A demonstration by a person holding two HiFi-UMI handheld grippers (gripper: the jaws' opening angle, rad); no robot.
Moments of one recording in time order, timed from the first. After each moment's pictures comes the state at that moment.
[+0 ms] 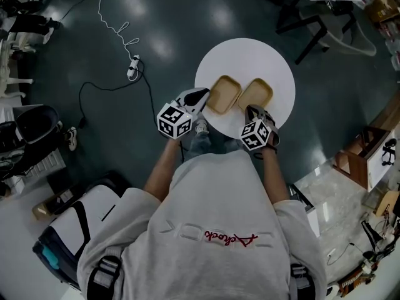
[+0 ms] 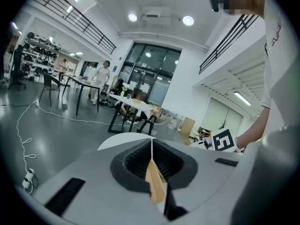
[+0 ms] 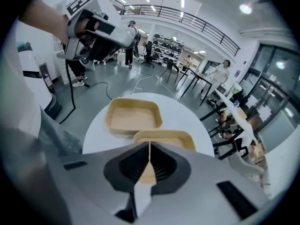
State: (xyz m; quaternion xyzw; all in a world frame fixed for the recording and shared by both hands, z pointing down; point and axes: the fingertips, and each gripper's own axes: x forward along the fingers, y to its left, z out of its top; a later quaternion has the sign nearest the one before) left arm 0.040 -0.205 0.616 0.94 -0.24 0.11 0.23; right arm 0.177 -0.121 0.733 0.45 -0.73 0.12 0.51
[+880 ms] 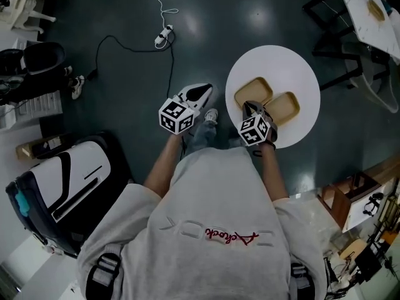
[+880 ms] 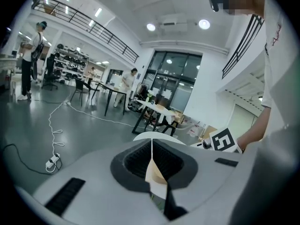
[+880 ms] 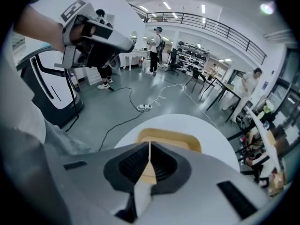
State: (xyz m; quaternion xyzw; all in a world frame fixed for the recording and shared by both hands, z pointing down) left arm -0.091 -0.193 0.631 0.89 -0.38 0.09 0.25; right arm 0.042 -0.148 0.751 0.32 -0.81 0.08 0.49
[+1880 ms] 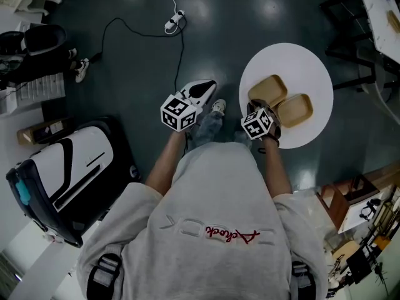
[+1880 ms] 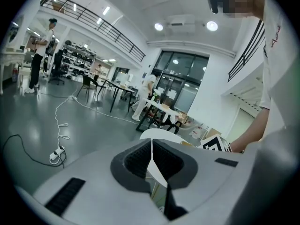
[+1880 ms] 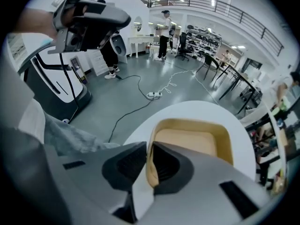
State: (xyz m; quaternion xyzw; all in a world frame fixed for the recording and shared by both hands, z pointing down) left arm -0.146 -0.181 0.652 0.87 -0.40 0.09 0.28; right arm 0.003 -0.127 0.808 0.25 -0.78 0.13 0.55
